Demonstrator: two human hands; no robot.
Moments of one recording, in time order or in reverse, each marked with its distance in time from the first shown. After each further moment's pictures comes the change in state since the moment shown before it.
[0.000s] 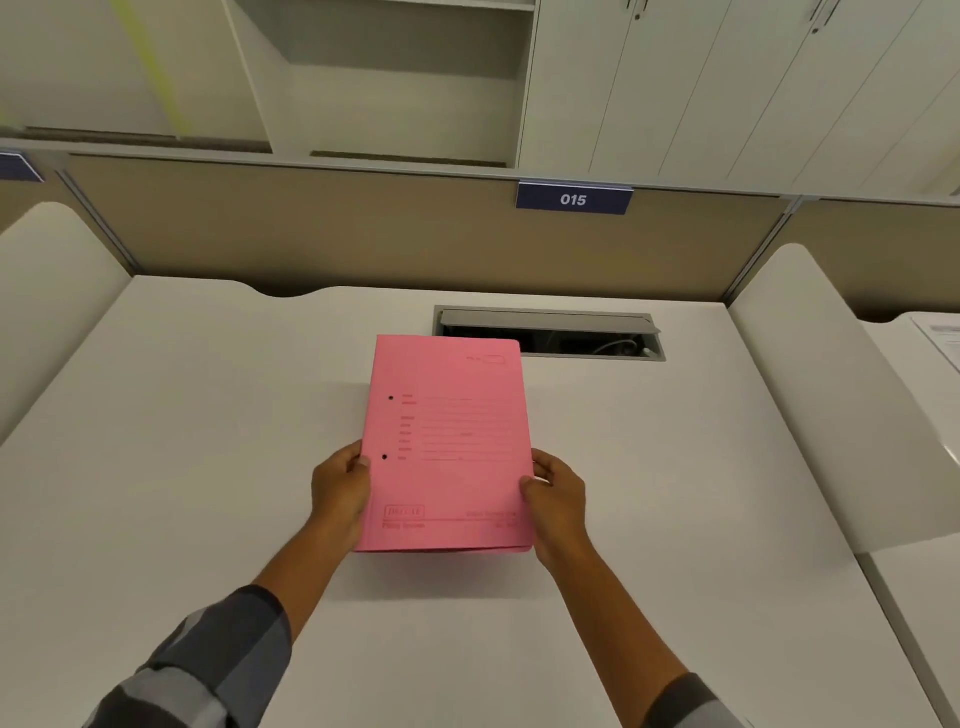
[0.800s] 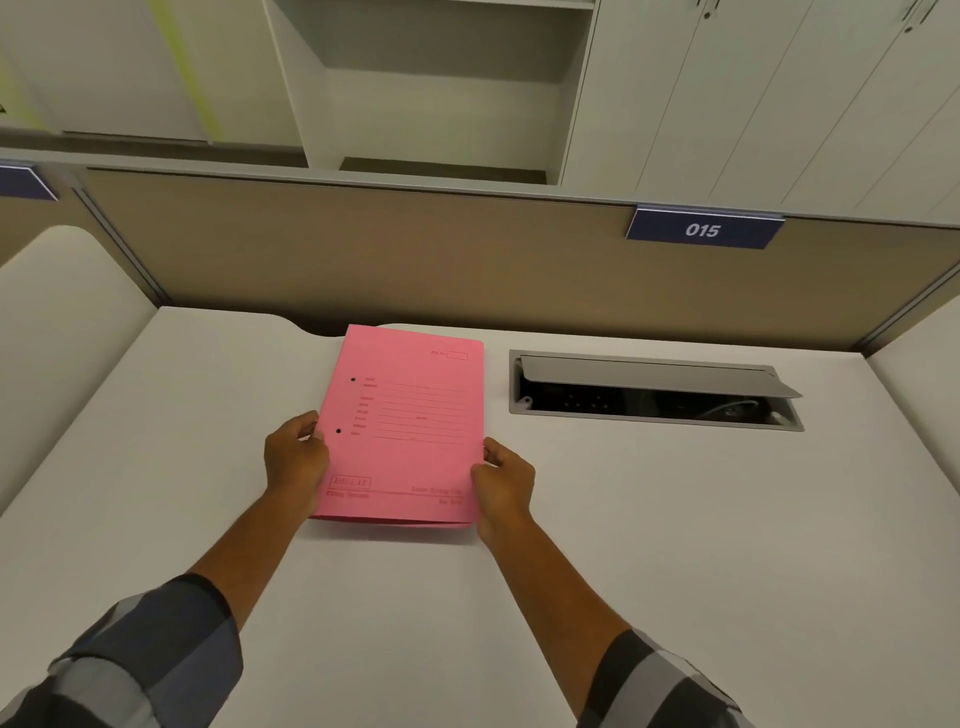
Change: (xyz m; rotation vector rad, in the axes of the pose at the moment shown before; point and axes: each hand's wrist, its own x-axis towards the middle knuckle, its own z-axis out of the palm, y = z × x) left_hand 0.270 0.028 -0.095 0.088 0.218 0.060; right_hand 0.117 -0.049 0.262 0.041 -0.103 0.072
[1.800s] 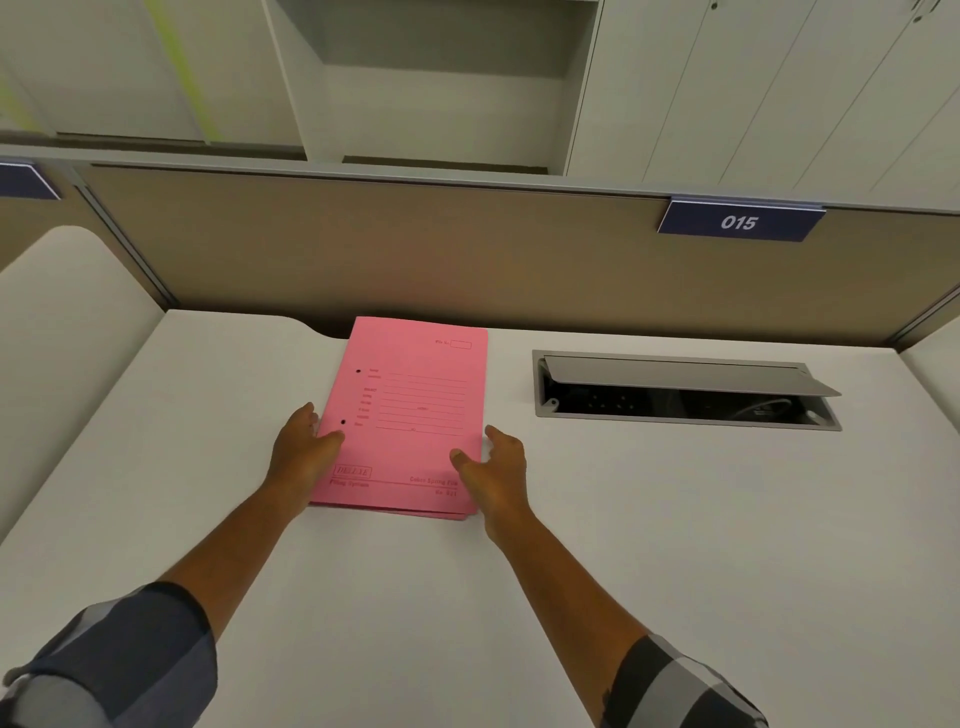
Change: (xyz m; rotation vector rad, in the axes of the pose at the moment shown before) left_hand 0.046 -0.001 -0.021 0.260 -0.192 0.013; right_hand 0.030 0.007 0.050 -0.197 -0.053 -0.142
